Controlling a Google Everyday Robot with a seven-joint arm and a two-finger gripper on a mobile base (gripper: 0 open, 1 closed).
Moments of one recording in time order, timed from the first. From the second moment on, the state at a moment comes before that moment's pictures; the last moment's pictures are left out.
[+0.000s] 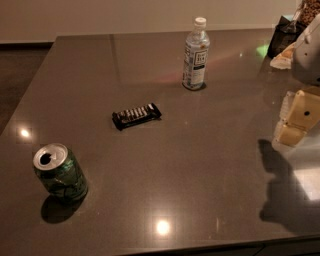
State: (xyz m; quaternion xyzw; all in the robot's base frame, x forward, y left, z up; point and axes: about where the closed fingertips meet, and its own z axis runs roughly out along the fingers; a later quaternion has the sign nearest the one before) arm 0.438 -0.217 0.976 -0.60 0.78 -0.03 0.16
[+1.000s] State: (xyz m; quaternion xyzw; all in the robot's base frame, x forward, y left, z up) arm 0.452 -0.186 0.980 -0.63 0.75 -0.03 0.18
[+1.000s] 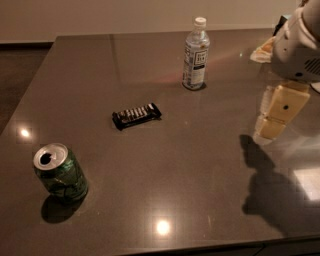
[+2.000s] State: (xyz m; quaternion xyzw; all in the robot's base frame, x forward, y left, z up) arm 0.531 -0.062 0.949 -0.68 0.70 0.05 0.22
